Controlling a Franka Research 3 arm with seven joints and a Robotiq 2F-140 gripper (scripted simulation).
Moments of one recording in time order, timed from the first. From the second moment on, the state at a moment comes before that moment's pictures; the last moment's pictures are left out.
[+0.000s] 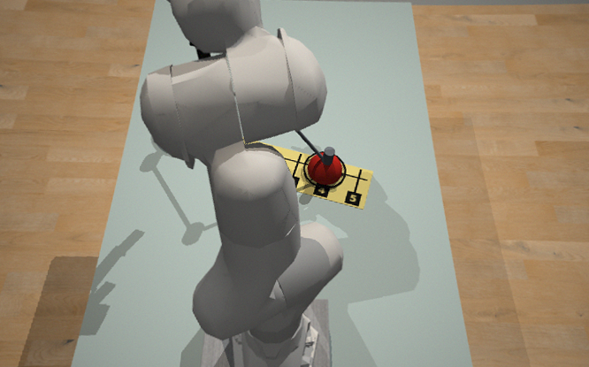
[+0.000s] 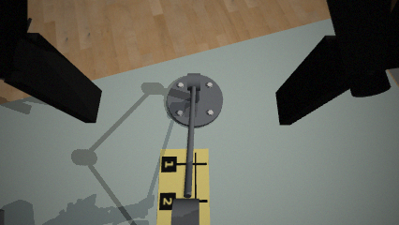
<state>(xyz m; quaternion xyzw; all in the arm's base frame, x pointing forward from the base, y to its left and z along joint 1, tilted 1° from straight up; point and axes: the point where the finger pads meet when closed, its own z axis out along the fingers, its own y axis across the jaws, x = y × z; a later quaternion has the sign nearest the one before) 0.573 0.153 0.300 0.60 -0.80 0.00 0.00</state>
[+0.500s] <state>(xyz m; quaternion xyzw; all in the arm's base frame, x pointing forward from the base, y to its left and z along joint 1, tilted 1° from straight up) 0.565 0.141 0.294 0.60 -0.80 0.00 0.01</state>
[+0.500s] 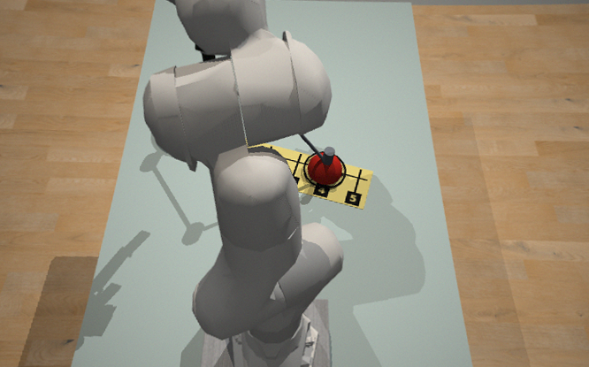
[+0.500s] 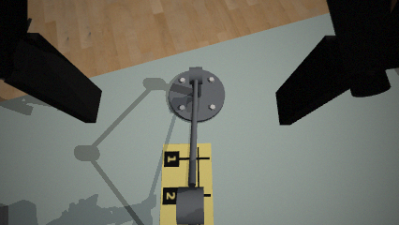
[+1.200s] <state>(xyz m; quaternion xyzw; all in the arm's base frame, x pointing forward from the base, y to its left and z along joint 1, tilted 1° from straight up) 0.539 0.061 0.294 0.59 -0.81 -0.01 0.01</state>
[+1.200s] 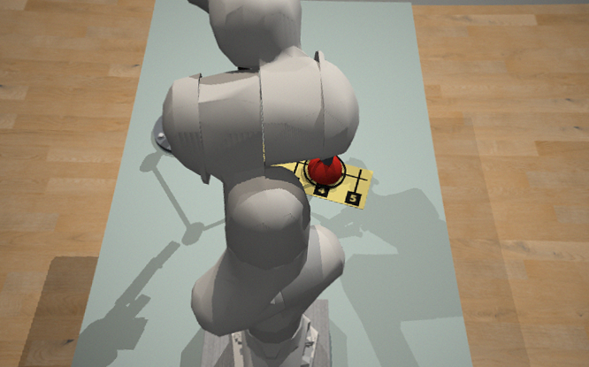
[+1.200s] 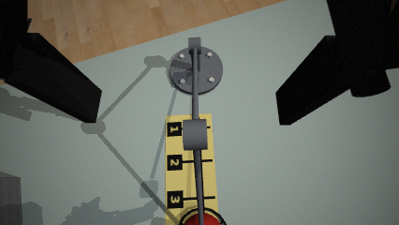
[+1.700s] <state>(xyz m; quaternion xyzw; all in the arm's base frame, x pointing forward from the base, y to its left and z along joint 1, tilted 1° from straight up) 0.520 0.011 0.293 0.58 -0.82 -0.01 0.01</state>
